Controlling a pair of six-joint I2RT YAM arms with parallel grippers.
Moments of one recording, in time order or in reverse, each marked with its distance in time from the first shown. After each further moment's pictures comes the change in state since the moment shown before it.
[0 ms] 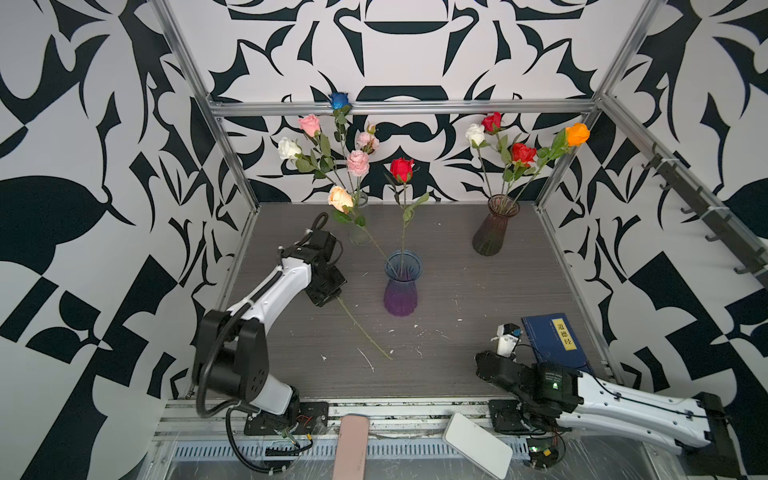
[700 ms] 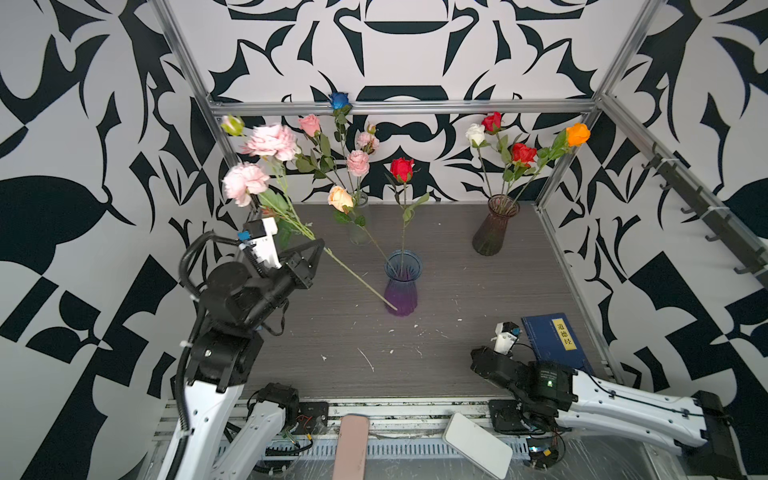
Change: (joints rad) left arm 0.026 -0.792 -0.066 0.556 0.197 0.238; right arm -0.026 0.053 -0.003 0.104 -0.002 0.052
